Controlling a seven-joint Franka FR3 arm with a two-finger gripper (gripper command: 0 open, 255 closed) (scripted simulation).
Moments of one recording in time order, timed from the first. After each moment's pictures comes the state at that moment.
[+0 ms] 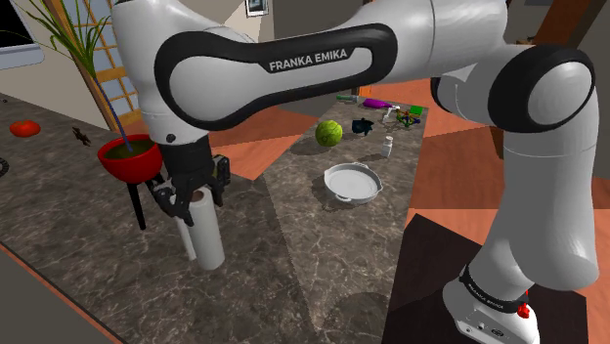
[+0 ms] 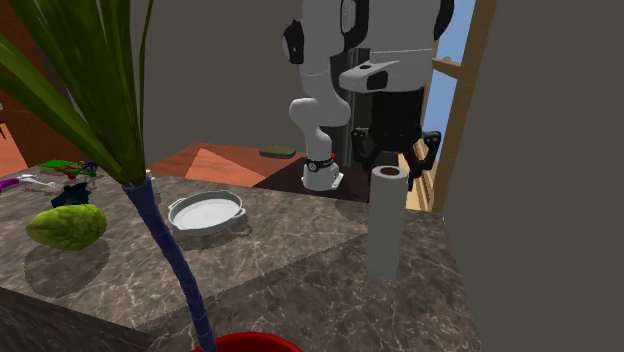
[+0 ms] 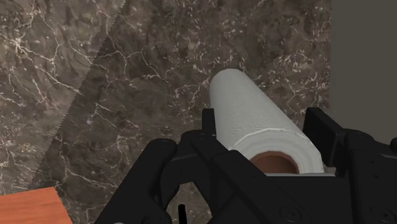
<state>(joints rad) 0.27 0.42 0.53 -1.35 -0.15 1.72 0.68</state>
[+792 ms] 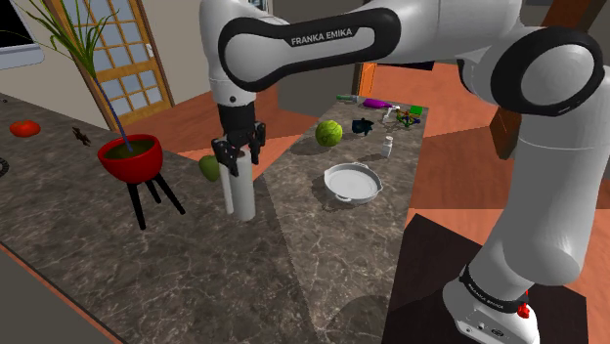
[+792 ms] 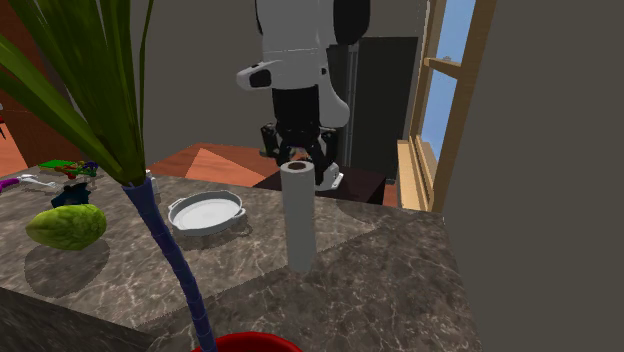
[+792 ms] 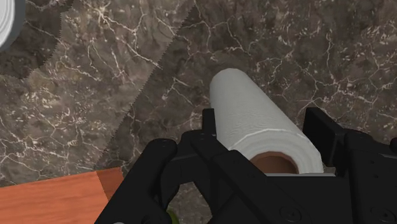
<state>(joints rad) 0.04 0.31 0.47 -1.48 -0.08 1.75 0.40</state>
